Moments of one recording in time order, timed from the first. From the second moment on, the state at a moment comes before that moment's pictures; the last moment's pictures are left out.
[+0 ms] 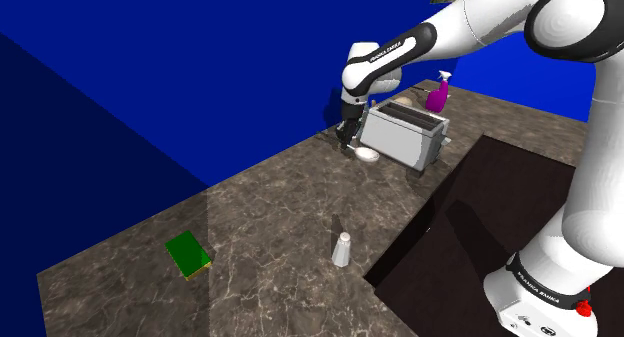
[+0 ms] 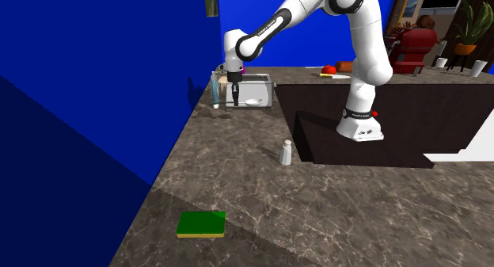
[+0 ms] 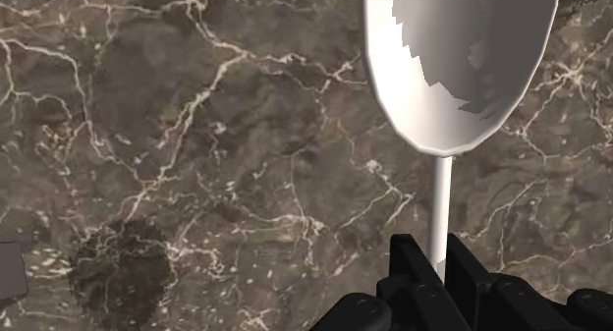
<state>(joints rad) -0.11 0.38 0.05 -1.89 0.12 2.23 -0.21</state>
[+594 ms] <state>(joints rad) -0.11 0.45 0.05 -1.92 0.12 2.33 -0.22</state>
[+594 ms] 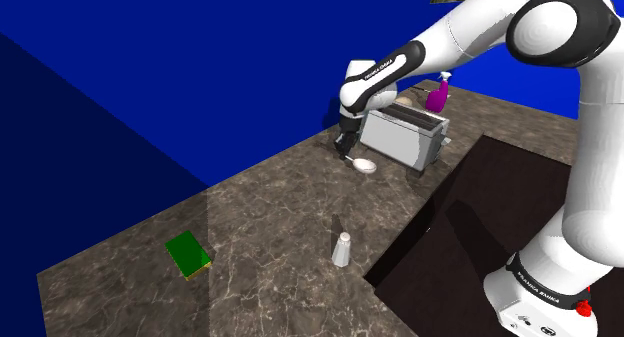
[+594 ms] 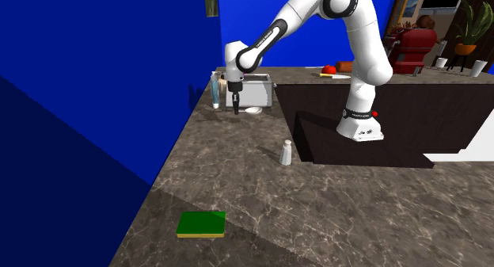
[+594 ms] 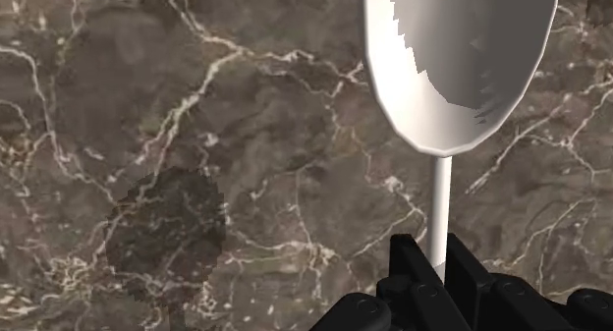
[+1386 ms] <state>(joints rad) -0.11 0.57 0.05 -1.92 0.13 2.44 -0.23</state>
